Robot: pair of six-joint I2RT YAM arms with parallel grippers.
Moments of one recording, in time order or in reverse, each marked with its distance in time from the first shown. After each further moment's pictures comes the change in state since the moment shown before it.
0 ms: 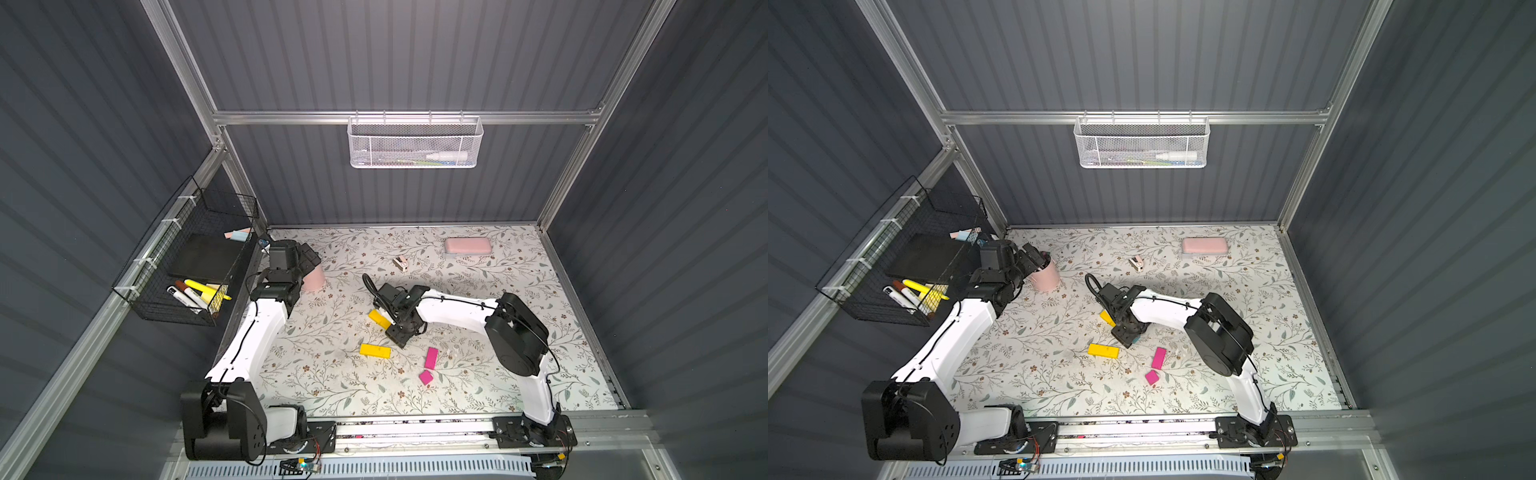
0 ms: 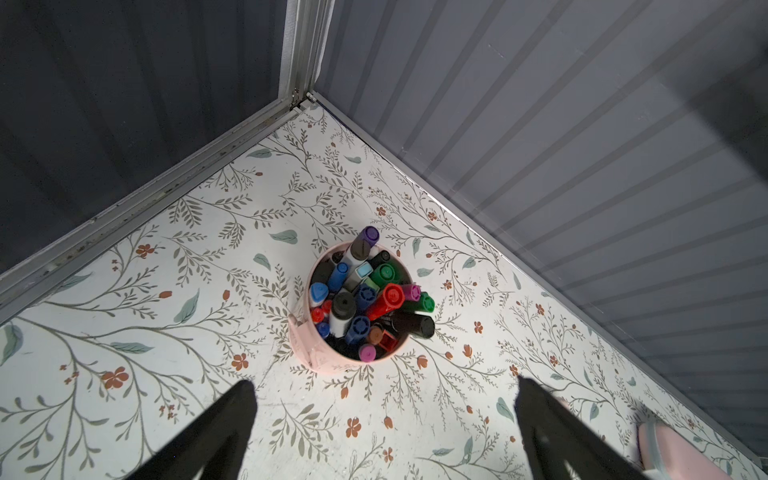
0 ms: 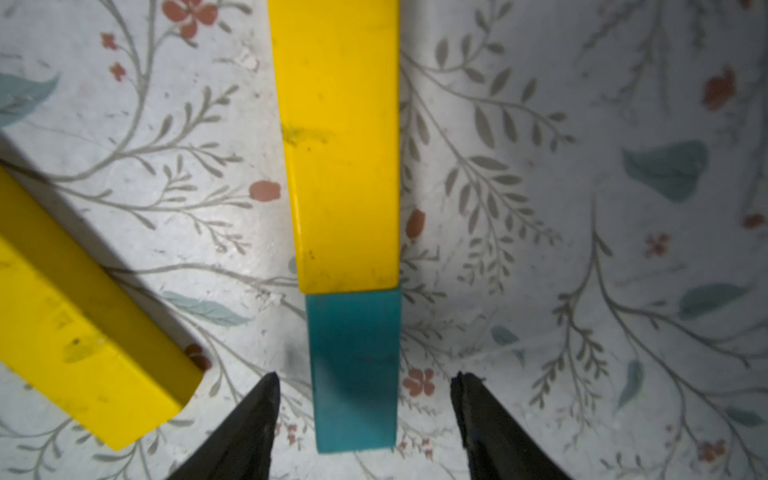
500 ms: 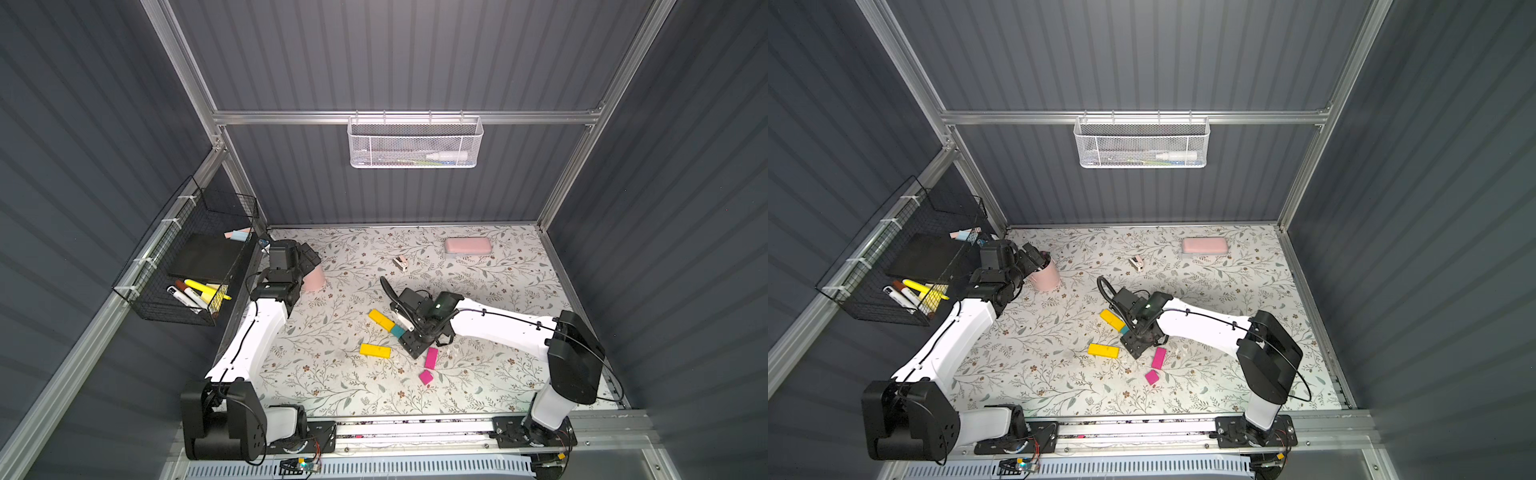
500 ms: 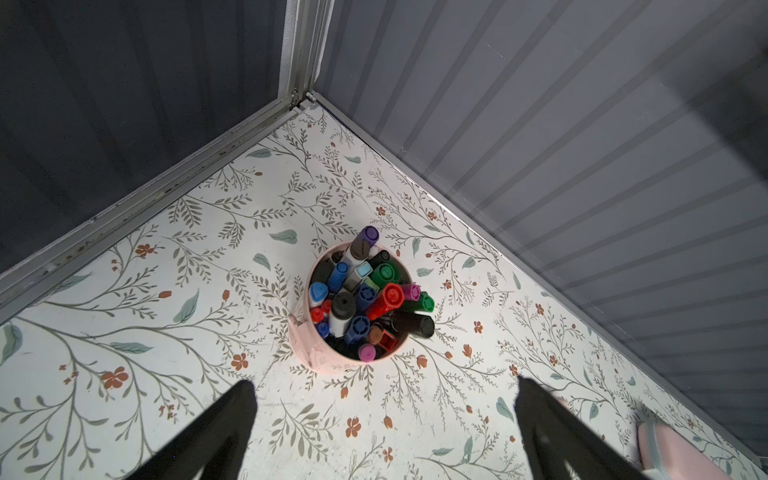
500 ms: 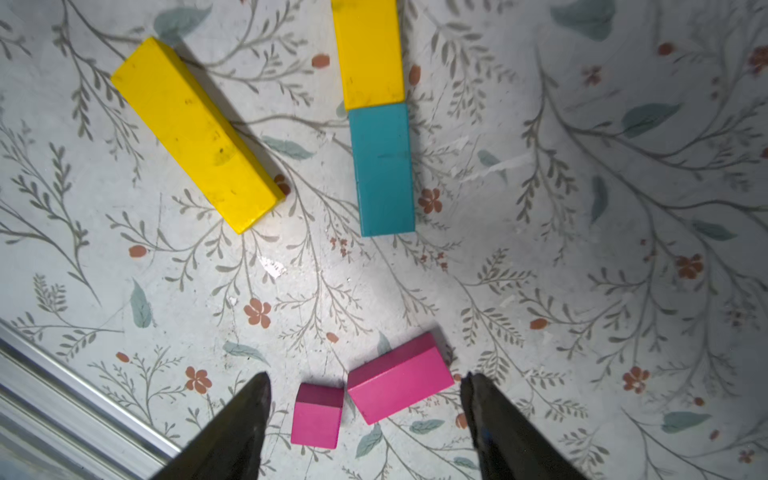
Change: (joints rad) left arm 0.000 0.000 0.000 0.000 0.001 0.000; right arm 0.056 -0.294 -0.217 -0.039 -0.061 0.166
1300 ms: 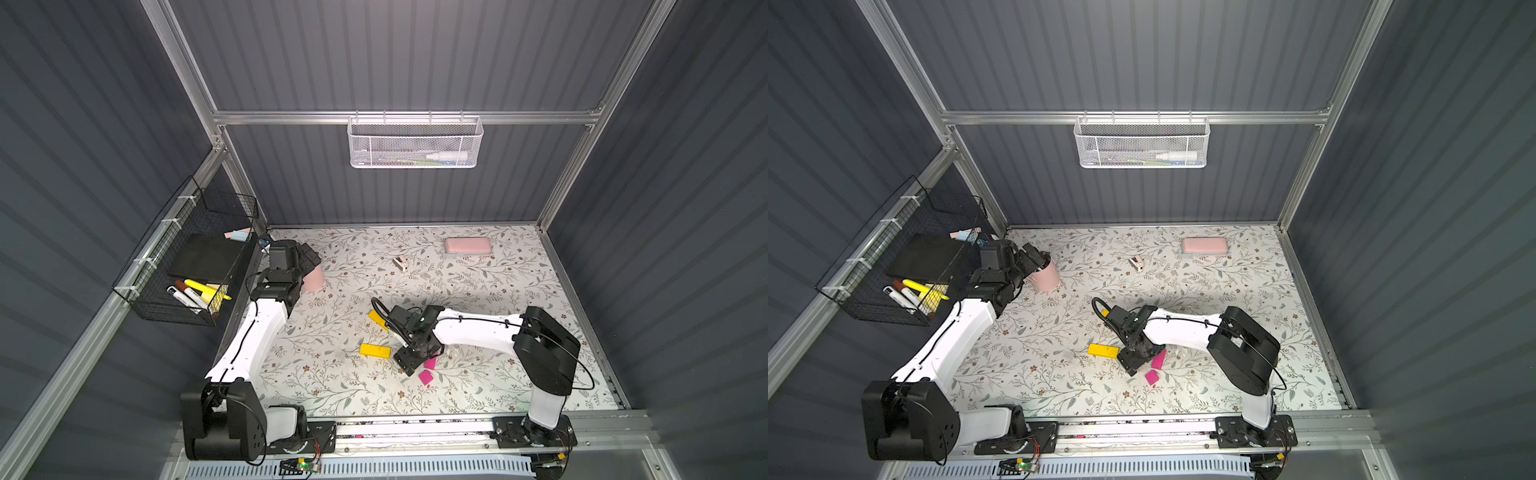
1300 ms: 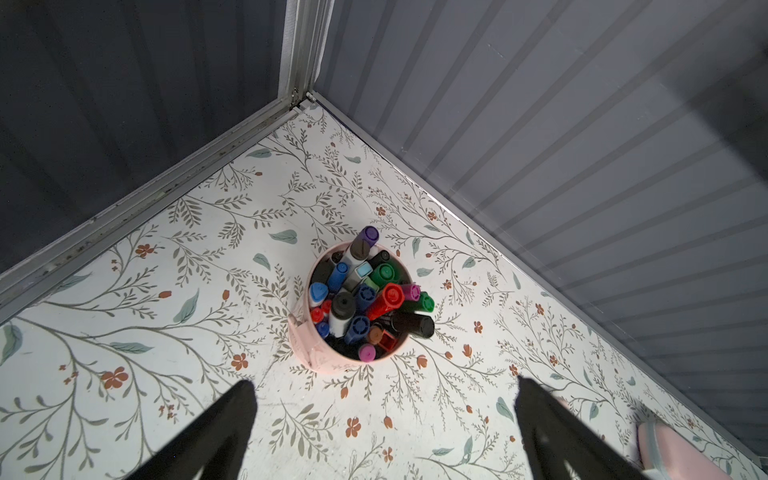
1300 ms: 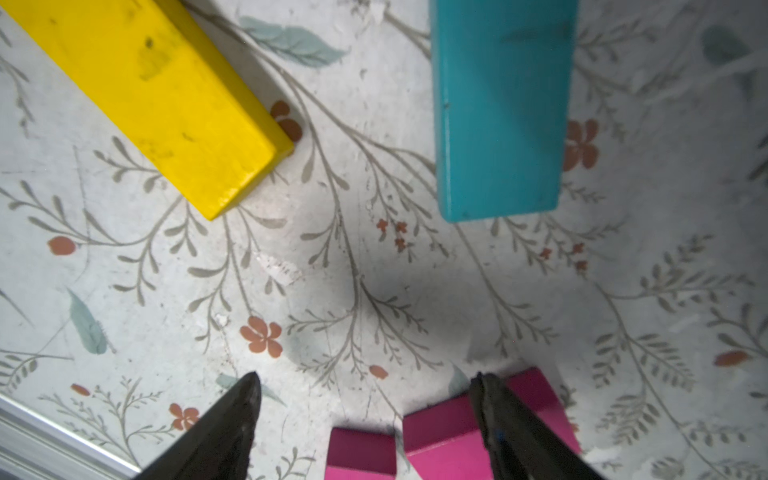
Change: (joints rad) left arm 0.000 0.000 0.000 0.000 0.000 0.000; right arm 0.033 0.121 -0.049 0.058 -0.058 0.067
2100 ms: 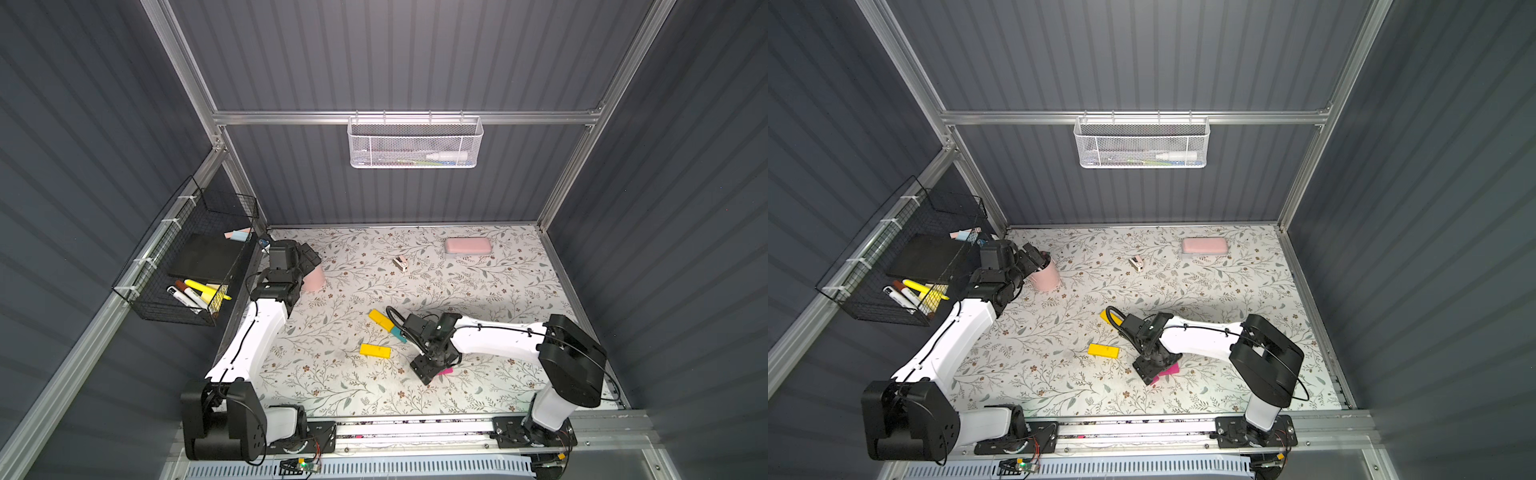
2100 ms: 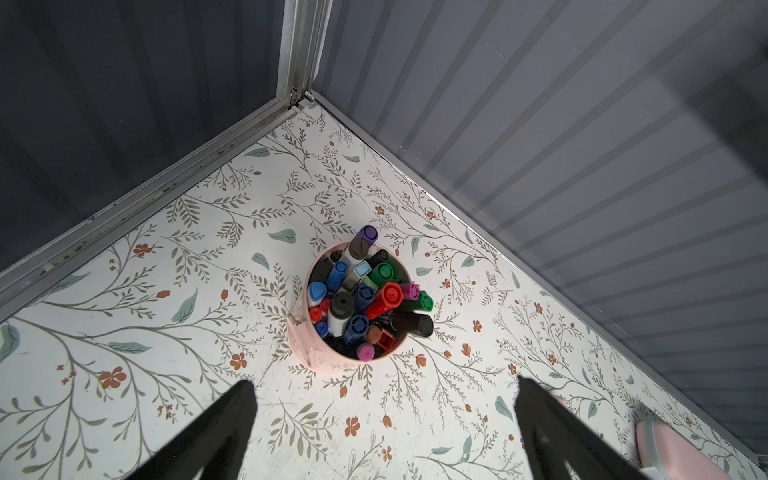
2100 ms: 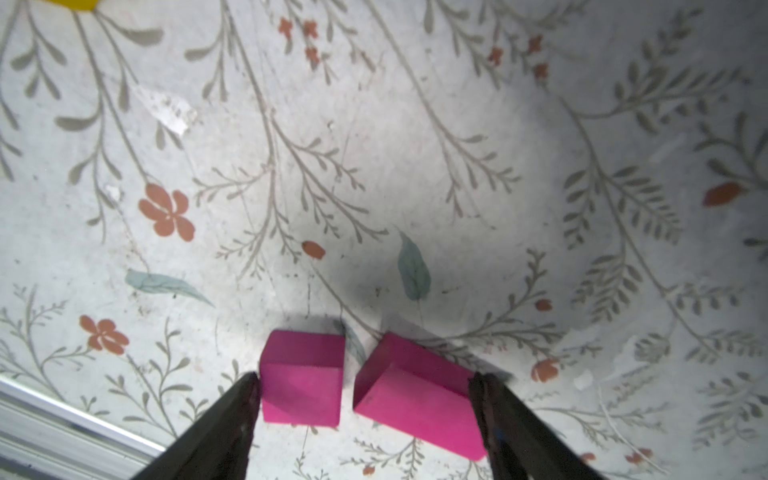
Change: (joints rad) left arm 0.000 0.000 0.000 0.000 0.004 0.000; right arm 0.000 -0.164 -0.174 -0.039 0.024 0.047
